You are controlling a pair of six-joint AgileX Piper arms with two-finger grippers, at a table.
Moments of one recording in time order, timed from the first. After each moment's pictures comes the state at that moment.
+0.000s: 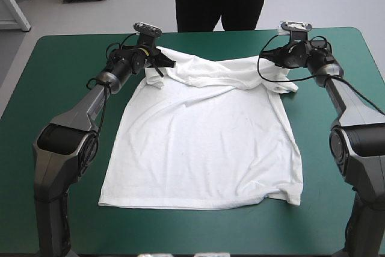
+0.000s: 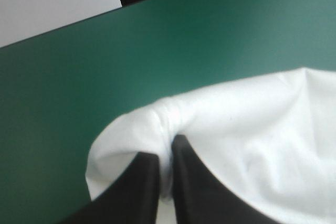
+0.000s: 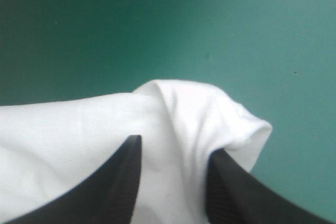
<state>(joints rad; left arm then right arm) -0.28 2.16 -1.87 -0.03 0.40 0.16 0.09 2.06 -1.80 0.06 0.58 0.12</state>
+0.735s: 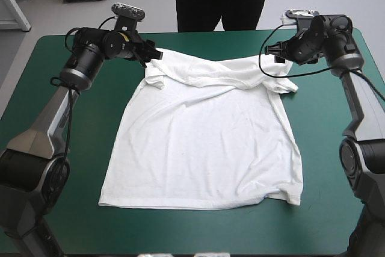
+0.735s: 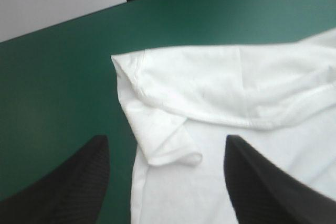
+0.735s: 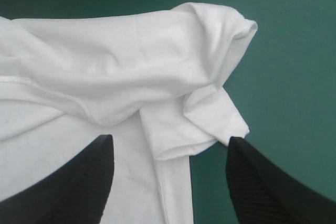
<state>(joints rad) -0.28 1.85 -1.87 -0.03 0.83 0.16 0.09 1.93 -1.97 0.09 1.09 0.06</state>
